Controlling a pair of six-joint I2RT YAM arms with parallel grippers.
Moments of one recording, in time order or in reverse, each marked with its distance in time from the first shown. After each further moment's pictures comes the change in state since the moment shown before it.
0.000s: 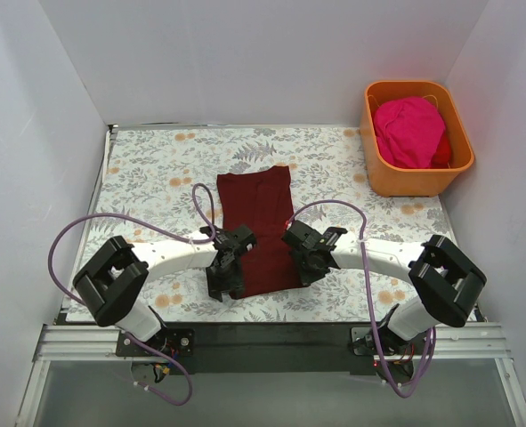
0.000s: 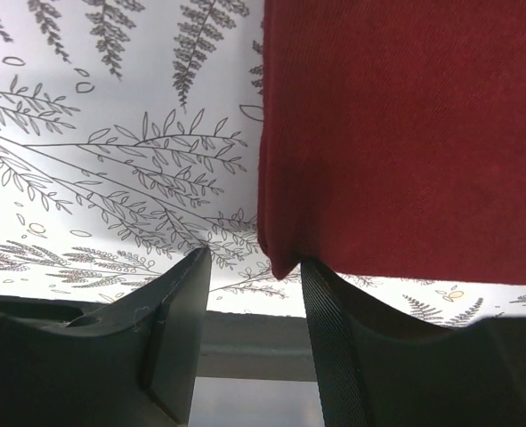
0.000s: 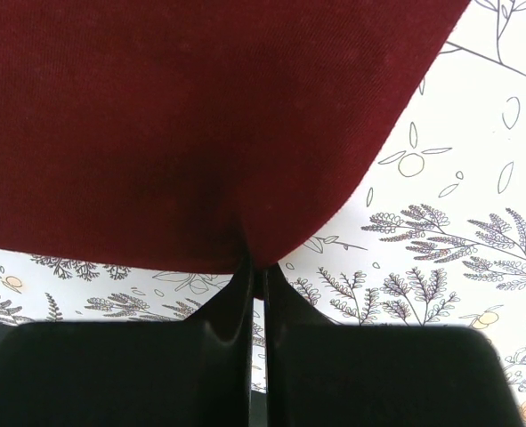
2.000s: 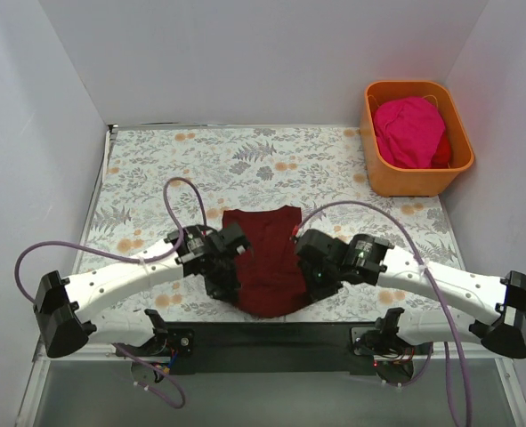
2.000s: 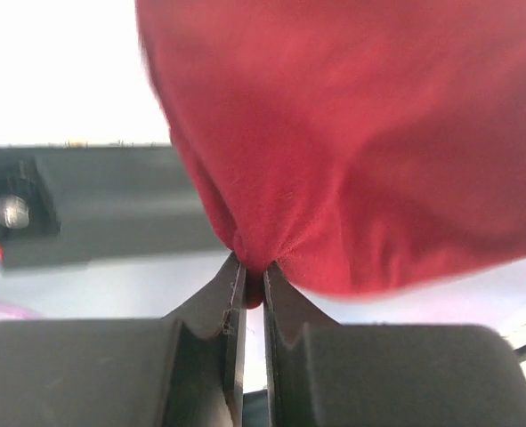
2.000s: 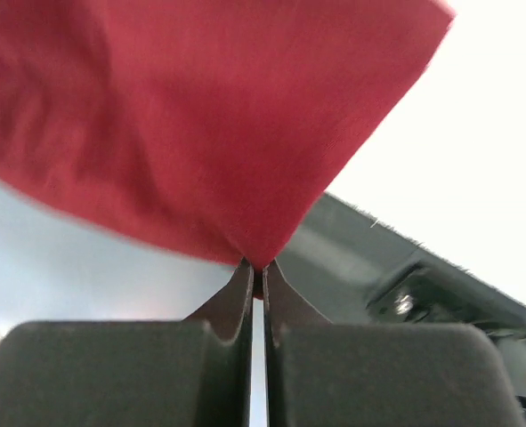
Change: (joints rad) left arm -0.213 -0.313 0.135 -0.283 0.087 -0.186; right arm 0.253 -0.371 0.108 -0.384 -0.128 0.221
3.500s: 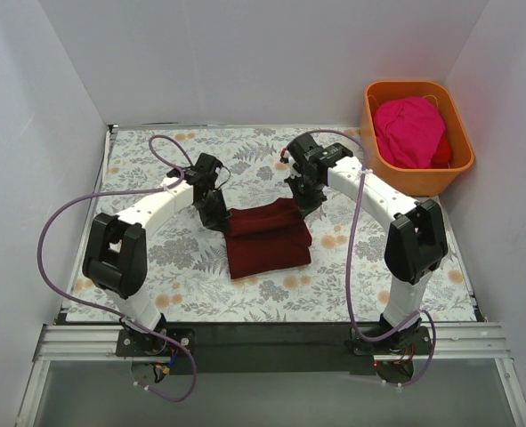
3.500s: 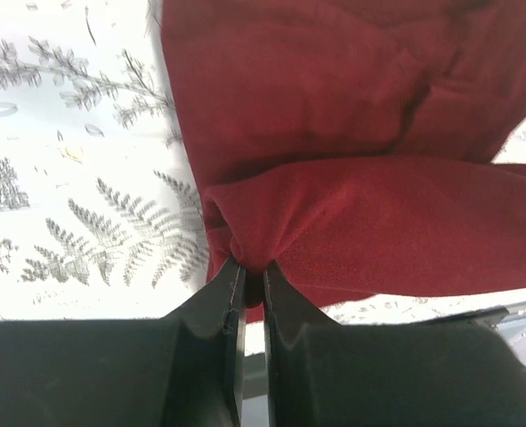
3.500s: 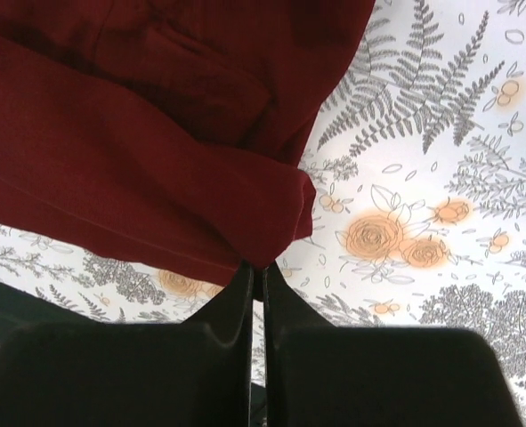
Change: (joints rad) left arm 0.674 0.479 0.289 0.297 0.100 0.523; right arm -0.591 0.693 0.693 -0.043 -0.044 -0.566
